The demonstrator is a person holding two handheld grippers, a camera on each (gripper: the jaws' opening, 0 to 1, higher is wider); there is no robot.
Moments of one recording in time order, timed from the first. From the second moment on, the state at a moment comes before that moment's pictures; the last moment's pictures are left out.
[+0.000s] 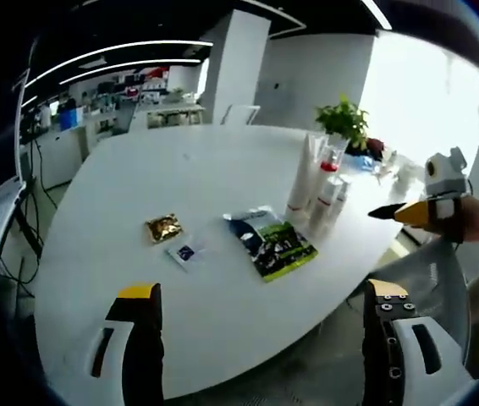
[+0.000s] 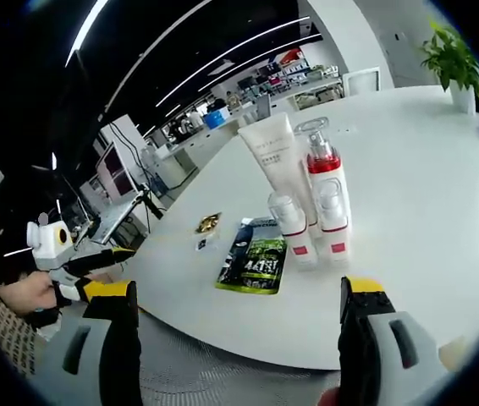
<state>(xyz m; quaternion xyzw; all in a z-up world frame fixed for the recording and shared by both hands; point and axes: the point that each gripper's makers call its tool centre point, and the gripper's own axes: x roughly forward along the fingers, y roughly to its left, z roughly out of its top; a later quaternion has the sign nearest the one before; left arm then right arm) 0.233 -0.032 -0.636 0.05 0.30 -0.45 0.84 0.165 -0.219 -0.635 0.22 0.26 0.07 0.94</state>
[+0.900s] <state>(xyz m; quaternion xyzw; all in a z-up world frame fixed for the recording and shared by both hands) 0.265 -0.040 -0.652 0.03 0.34 -0.39 0.85 0.166 -0.217 -0.638 0.22 0.27 0.07 0.93</state>
